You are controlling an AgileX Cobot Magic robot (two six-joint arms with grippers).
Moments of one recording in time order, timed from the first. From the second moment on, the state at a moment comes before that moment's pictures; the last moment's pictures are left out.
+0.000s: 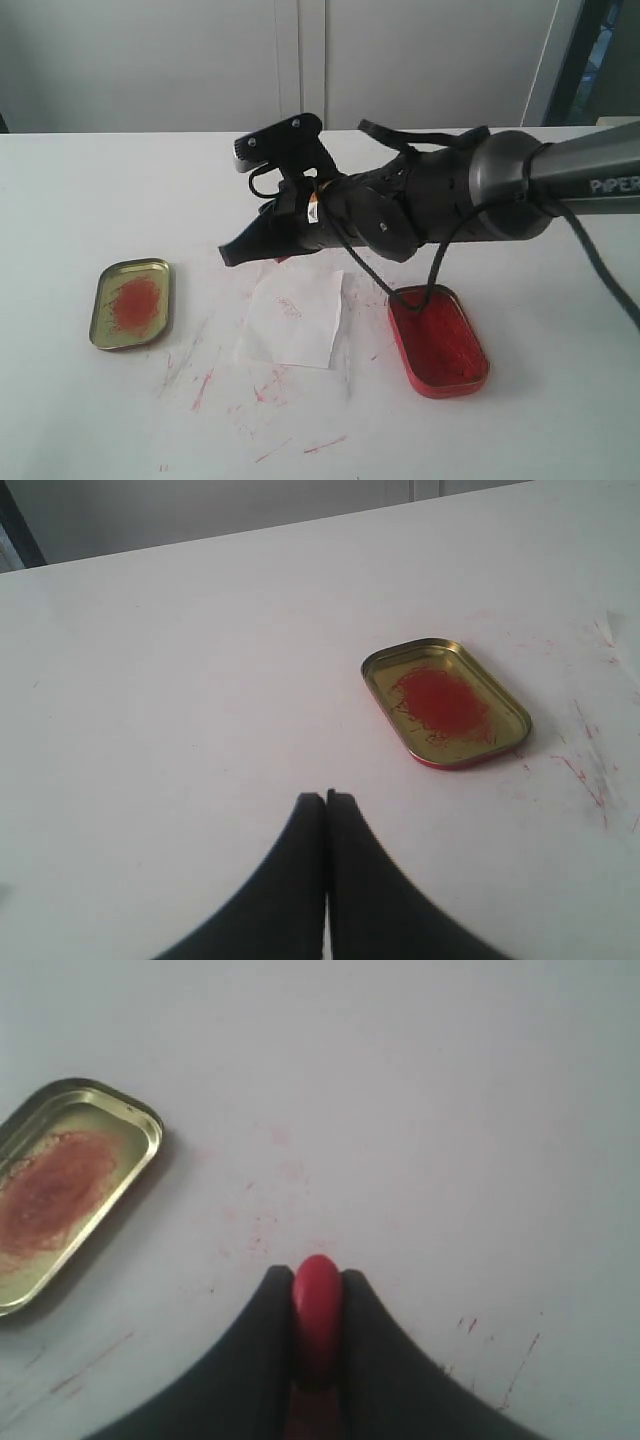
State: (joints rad) left arm -0.12 0.00 0.02 -0.04 0.34 0.13; right arm 0.70 1.88 -1.16 -0.10 0.01 0.14
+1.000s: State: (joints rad) left arm -0.12 0.00 0.02 -0.04 0.34 0.13; right arm 0.97 1.89 -1.34 -0.10 -0.17 0.36
